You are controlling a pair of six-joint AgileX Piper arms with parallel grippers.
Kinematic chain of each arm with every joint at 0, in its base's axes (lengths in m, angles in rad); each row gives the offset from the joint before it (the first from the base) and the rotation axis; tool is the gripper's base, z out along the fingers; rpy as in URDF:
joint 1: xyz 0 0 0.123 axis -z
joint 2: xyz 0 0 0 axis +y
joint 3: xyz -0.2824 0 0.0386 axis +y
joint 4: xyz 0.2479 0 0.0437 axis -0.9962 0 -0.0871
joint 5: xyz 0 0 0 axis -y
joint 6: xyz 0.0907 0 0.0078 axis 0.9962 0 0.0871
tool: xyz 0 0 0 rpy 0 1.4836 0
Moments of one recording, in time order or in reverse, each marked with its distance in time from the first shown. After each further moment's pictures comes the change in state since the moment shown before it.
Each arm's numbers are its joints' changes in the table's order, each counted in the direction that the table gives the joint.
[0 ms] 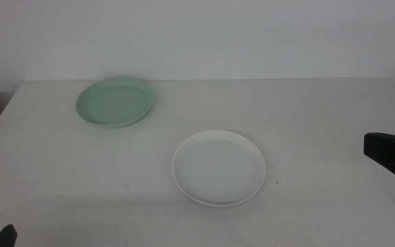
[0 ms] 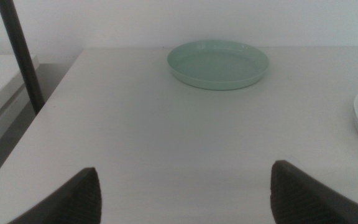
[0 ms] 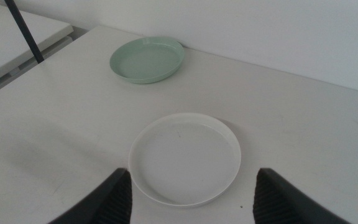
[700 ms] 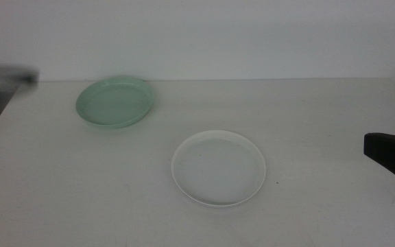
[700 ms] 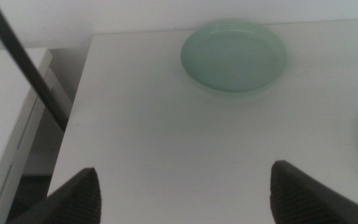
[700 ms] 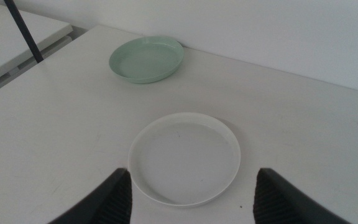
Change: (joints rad) left arm 0.000 0.751 -0.736 -0.072 -0.319 -0.004; right arm 0.000 0.000 0.000 0.001 -0.001 0.000
